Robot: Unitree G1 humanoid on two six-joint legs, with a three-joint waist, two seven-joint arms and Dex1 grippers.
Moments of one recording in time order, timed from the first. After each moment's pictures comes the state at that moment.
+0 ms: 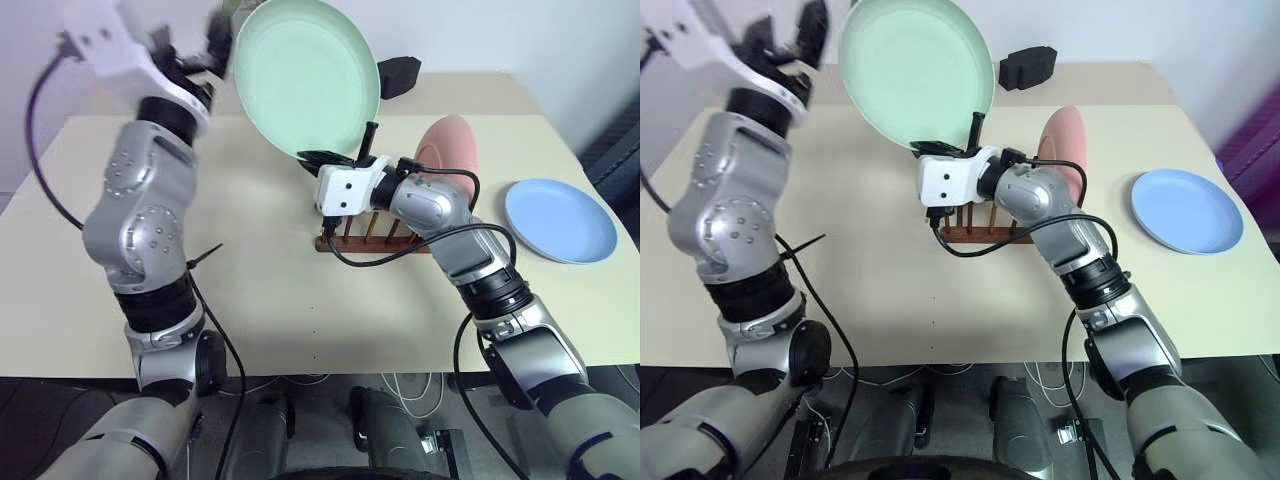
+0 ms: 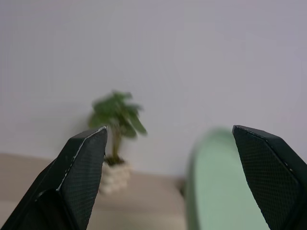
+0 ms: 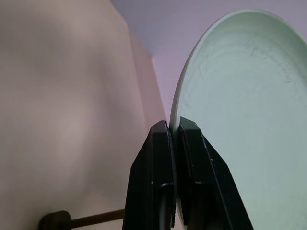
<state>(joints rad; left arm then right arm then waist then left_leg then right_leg) -0.87 0.21 0.38 -0.33 -0.48 0.62 0.09 -0.86 -0.40 0.32 0.16 -0.34 -0.19 0.56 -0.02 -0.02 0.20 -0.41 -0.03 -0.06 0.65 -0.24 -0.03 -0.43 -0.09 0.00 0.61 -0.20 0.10</state>
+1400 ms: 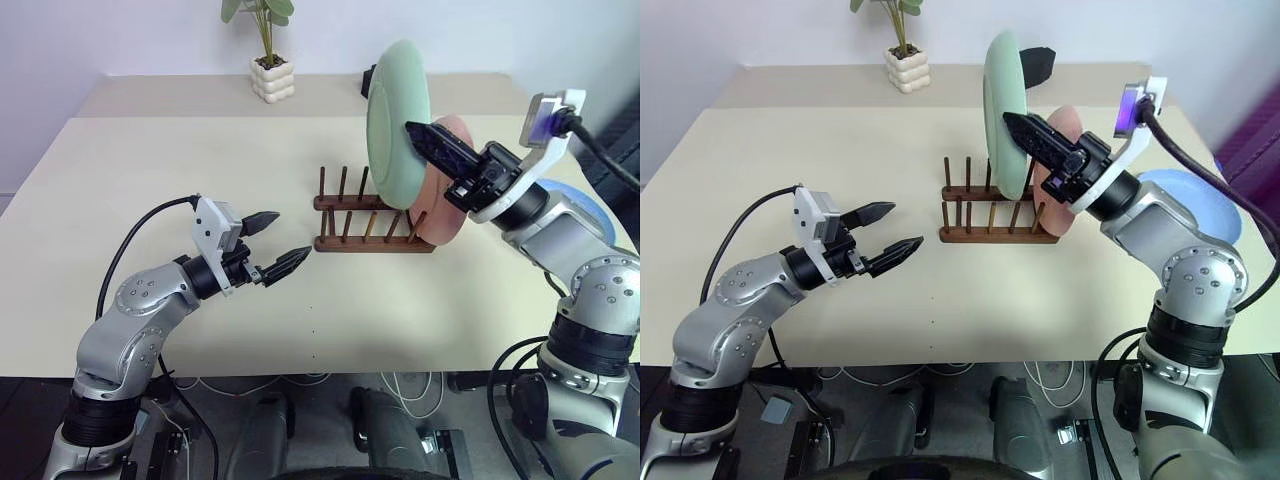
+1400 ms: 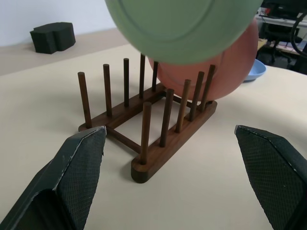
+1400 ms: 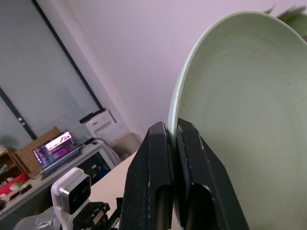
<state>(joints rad) -0.21 0.52 0.05 -0.47 -0.58 0.54 -0.65 -0.56 -0.45 -0.36 -0.32 1.32 0.92 0.30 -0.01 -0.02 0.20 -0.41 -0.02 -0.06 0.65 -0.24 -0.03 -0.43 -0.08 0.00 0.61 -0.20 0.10</state>
